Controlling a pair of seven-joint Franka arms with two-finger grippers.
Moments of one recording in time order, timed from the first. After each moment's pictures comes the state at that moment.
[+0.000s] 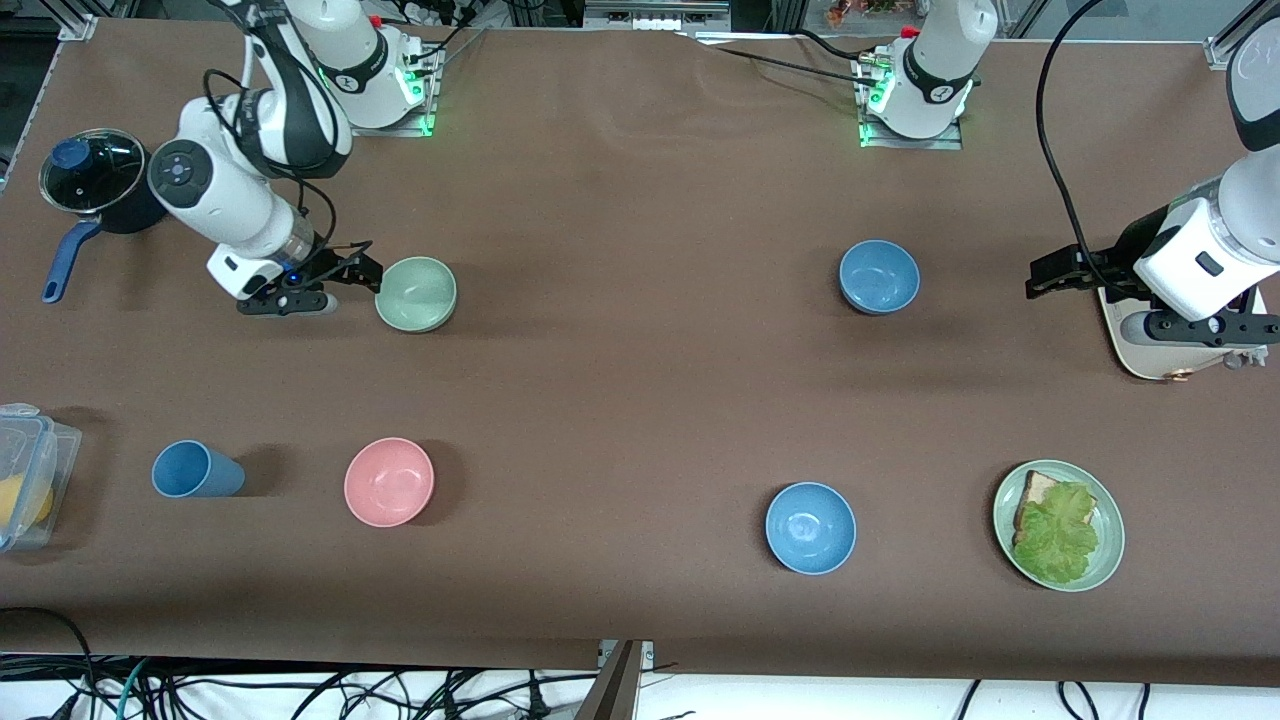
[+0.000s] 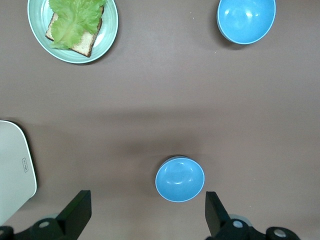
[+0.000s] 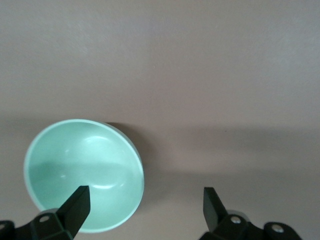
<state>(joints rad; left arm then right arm) -0.09 0.15 0.06 -1.53 -0.08 1.55 -0.03 0.12 0.04 0.01 -2.51 0.07 2.52 0.03</state>
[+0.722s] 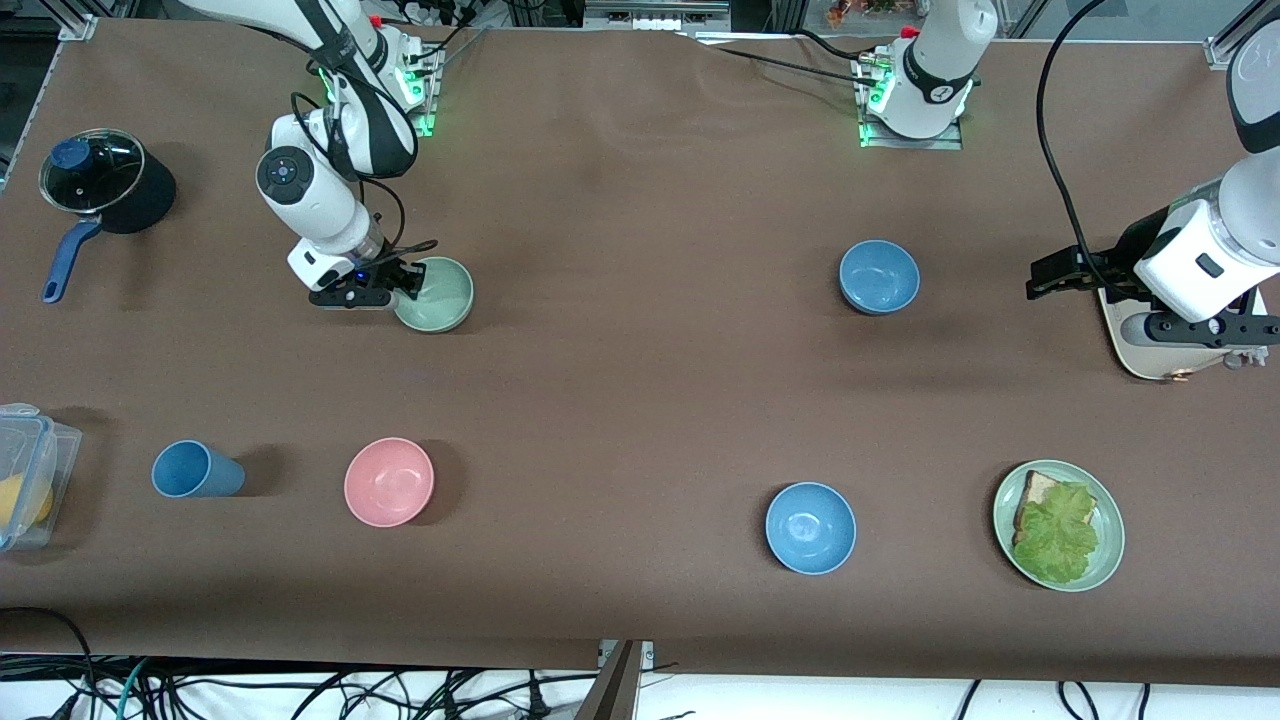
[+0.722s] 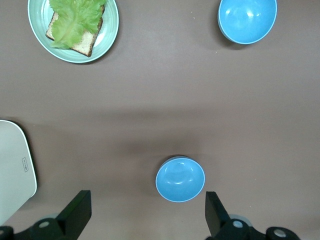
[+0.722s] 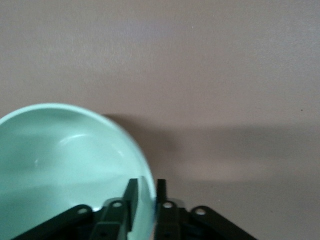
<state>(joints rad) -0.09 0.15 0.07 -1.53 -0.08 1.55 -0.04 0.25 0.16 0.02 -2.58 0.07 2.76 0.27</state>
